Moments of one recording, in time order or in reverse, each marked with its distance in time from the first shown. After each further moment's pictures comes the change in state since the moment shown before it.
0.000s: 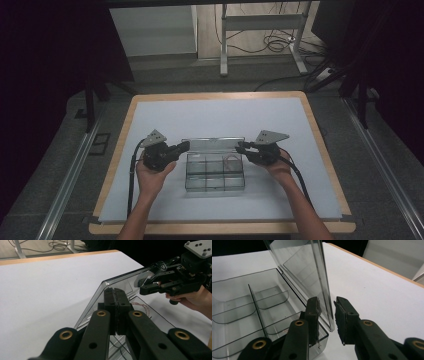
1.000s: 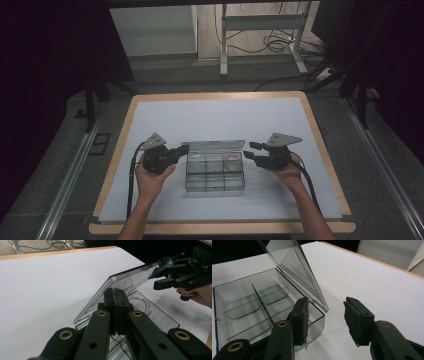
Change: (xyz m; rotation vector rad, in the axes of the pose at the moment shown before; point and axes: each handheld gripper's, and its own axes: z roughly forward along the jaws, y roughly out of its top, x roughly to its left) left arm 0.001 -0.008 -0.001 0.015 -0.006 0.003; right arm 0.001 -0.008 -0.031 0.000 -0.034 0.089
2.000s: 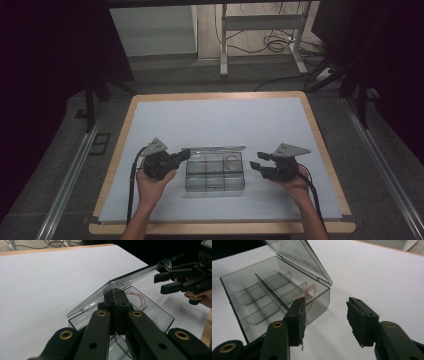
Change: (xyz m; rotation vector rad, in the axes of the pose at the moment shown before) left arm -0.009 -0.011 -0.003 0.003 -0.013 0.009; right arm 0.019 -0.020 -0.026 0.051 -0.053 0.088
